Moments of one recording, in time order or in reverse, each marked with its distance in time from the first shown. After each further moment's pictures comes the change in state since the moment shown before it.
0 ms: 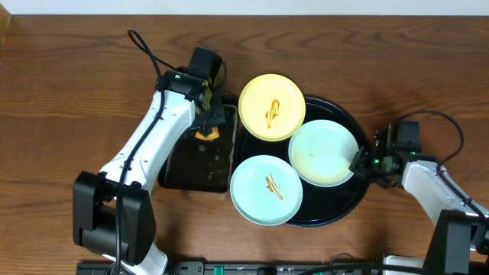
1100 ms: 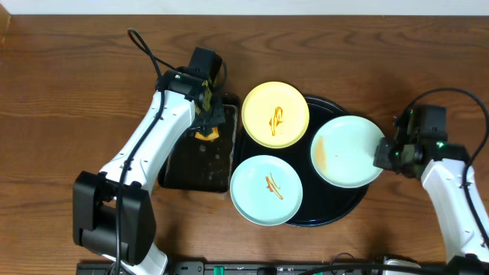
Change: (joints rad) left arm 0.000 0.000 0.000 -0.002 0.000 0.000; right arm -0.033 -0.161 0.235 -0.356 0.244 -0.283
